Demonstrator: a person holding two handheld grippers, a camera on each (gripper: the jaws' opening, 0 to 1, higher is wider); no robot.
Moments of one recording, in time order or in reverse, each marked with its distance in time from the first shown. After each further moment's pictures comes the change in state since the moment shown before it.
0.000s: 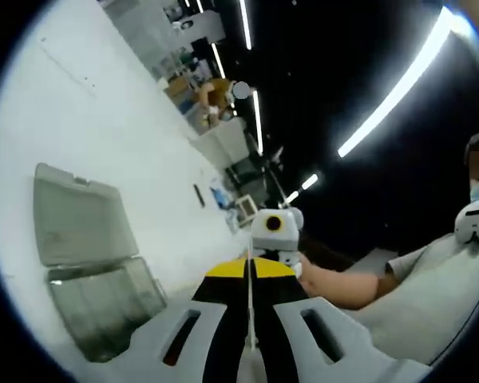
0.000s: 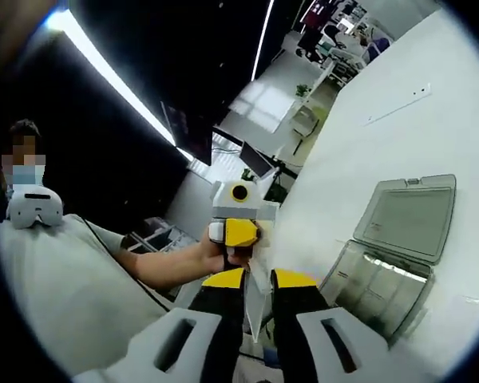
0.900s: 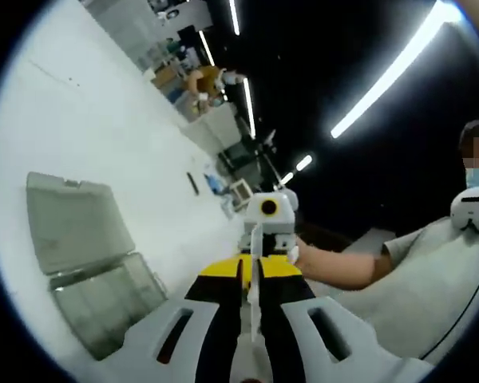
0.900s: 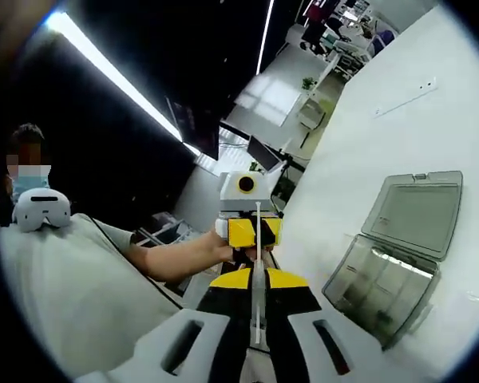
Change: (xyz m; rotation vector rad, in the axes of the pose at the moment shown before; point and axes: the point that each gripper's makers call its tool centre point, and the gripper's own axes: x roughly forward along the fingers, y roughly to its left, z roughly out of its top) left arm -0.001 -0.008 -0.009 0.062 0.116 -0.037; right arm -0.002 0.011 -0.003 0.013 0.050 0.050
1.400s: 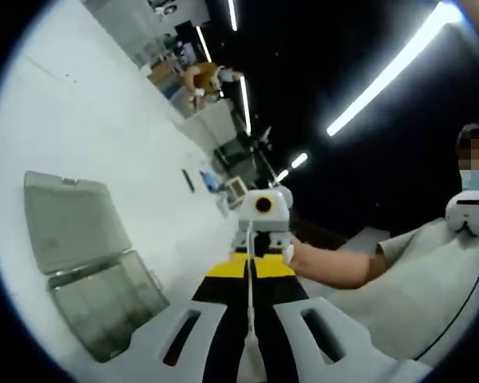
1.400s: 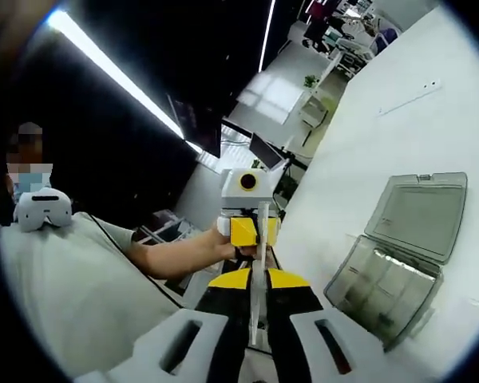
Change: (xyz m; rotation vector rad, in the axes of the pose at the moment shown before) left arm -0.004 -0.001 0.002 -0.021 -0.002 -0.019; right arm 0.004 -0.001 0.002 -0.011 -0.003 -0.001
